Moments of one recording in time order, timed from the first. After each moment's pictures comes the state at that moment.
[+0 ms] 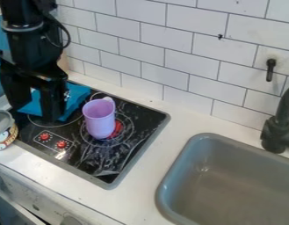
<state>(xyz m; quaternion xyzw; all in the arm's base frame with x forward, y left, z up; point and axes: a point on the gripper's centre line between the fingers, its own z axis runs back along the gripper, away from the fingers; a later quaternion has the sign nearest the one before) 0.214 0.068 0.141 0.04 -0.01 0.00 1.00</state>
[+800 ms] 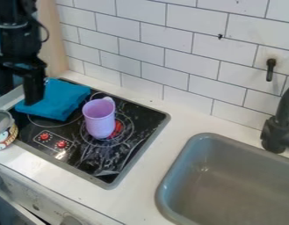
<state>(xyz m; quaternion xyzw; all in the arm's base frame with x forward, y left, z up) 0.248 0.153 0.115 0.06 0.04 0.06 1.00</state>
